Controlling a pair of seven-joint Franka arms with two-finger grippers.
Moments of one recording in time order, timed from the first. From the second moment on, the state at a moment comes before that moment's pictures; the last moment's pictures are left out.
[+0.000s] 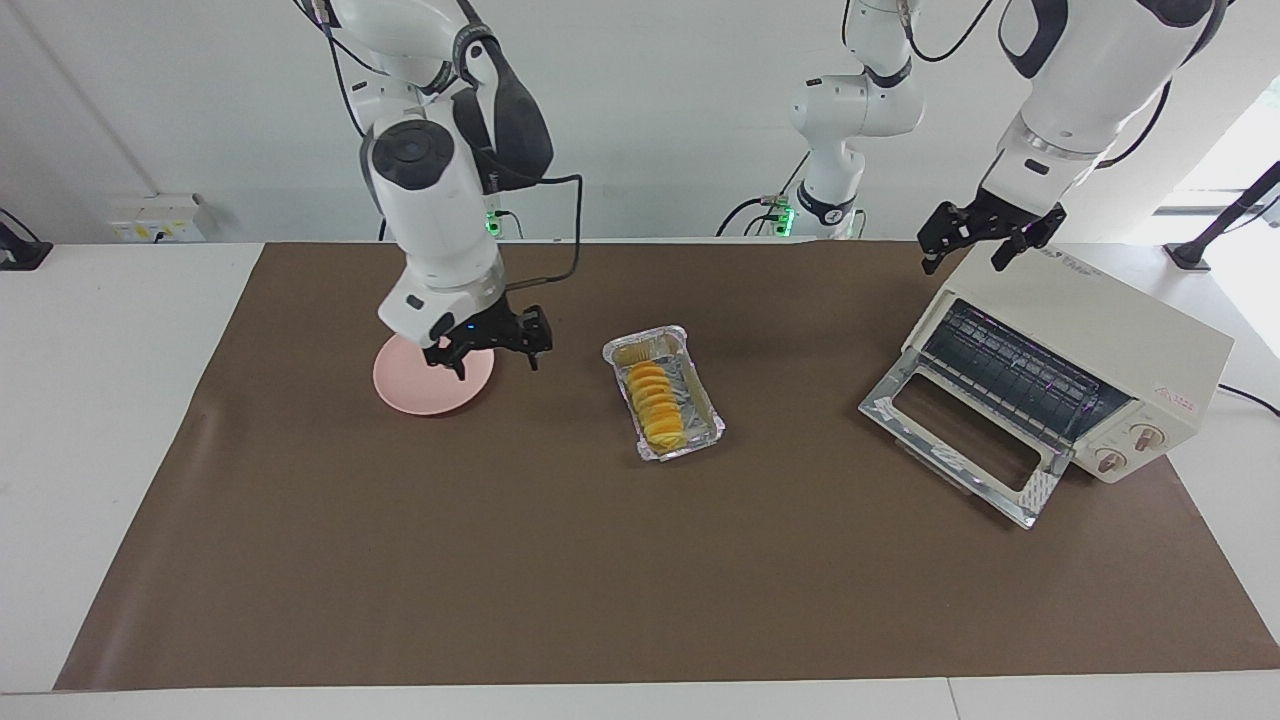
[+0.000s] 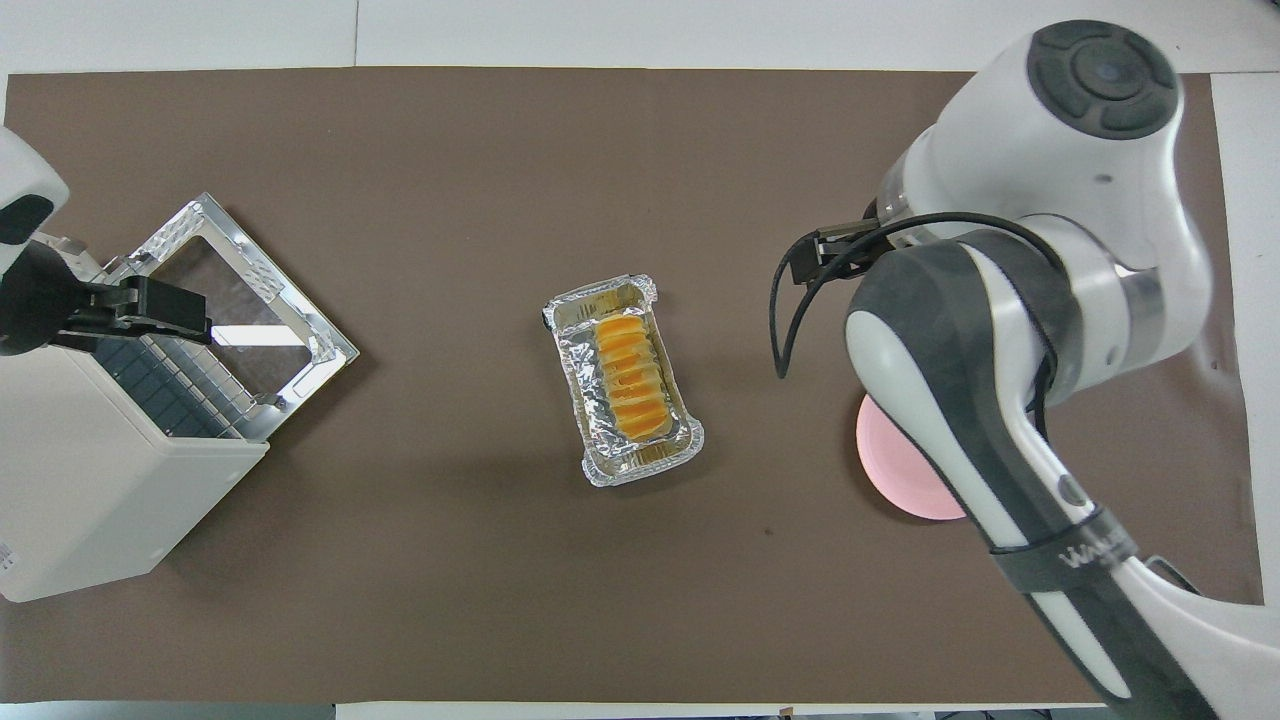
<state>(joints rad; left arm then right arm) -0.13 -0.06 -0.05 -1.67 -0.02 1.62 -0.16 0.21 0.22 0.04 -1.57 0.03 1.79 0.13</state>
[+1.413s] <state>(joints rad) -0.74 0.57 -0.02 -1.46 0.00 2.08 -0.96 -0.09 0.00 0.04 -1.57 0.00 1.48 -0.13</state>
